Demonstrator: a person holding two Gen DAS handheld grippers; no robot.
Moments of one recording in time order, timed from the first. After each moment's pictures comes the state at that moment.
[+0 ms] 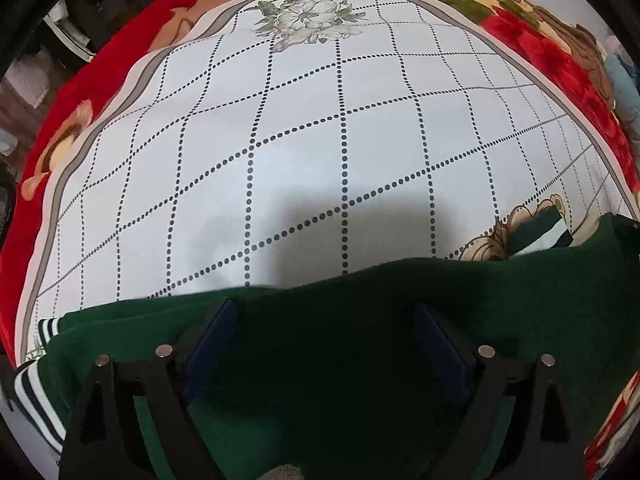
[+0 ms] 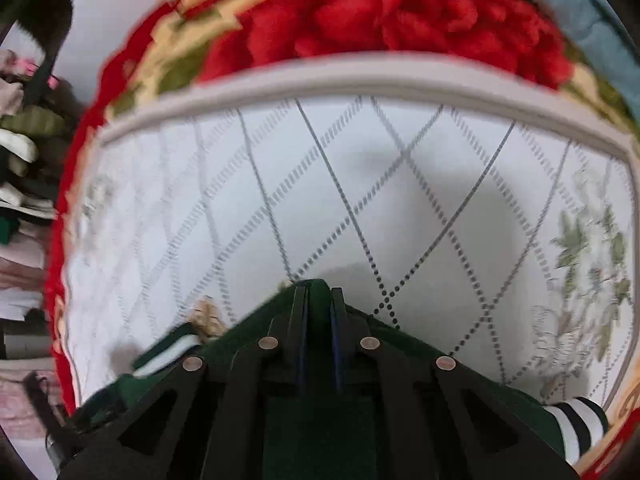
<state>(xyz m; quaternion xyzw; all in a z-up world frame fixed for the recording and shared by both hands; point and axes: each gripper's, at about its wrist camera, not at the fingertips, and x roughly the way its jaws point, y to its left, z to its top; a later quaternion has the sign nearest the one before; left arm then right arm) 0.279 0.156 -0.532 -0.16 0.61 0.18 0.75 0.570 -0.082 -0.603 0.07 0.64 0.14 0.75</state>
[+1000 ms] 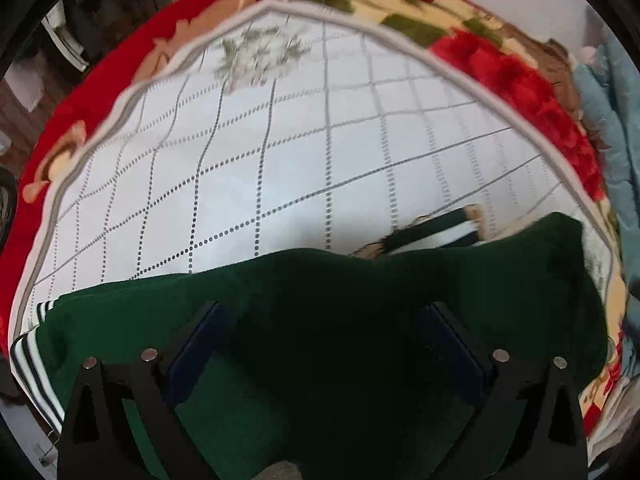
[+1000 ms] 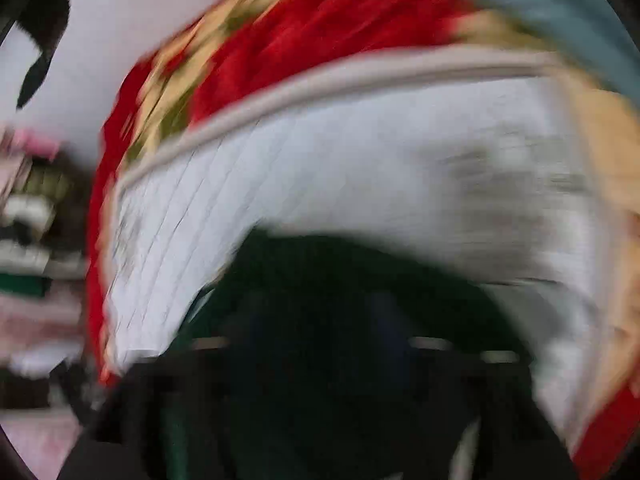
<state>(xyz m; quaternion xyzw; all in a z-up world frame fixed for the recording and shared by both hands) 0.282 0.097 -0.474 -0.18 0.58 0.16 0.78 0.480 -0.209 -0.523 0.19 0.60 0.05 0.78</state>
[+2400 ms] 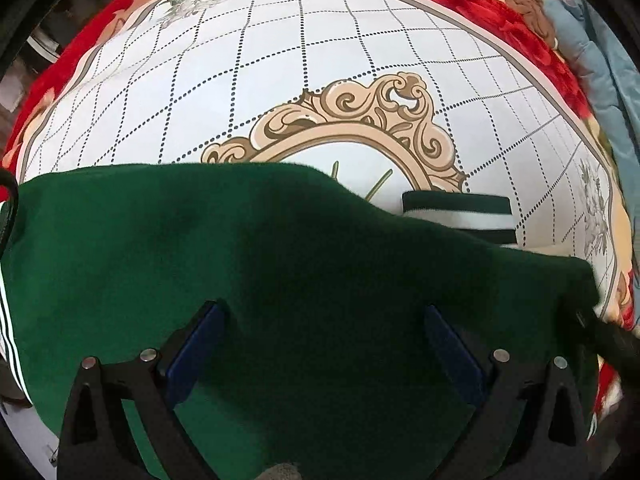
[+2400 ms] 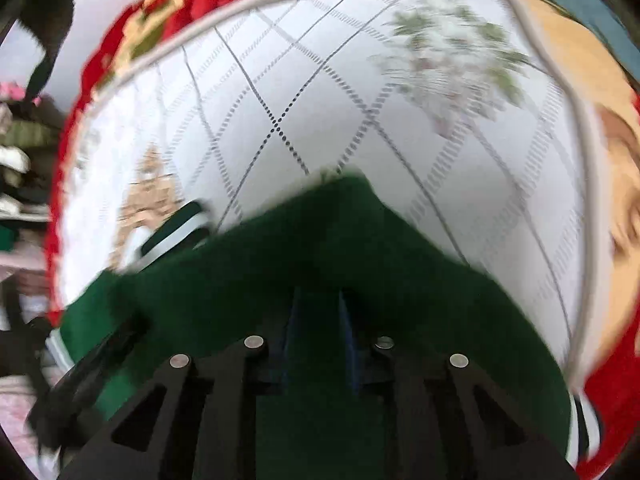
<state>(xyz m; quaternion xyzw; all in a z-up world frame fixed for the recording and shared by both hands) 0.260 0.011 -0.530 -0.16 0.63 0.13 0.75 0.405 -0.150 -0.612 0.11 0.67 0.10 0.73</state>
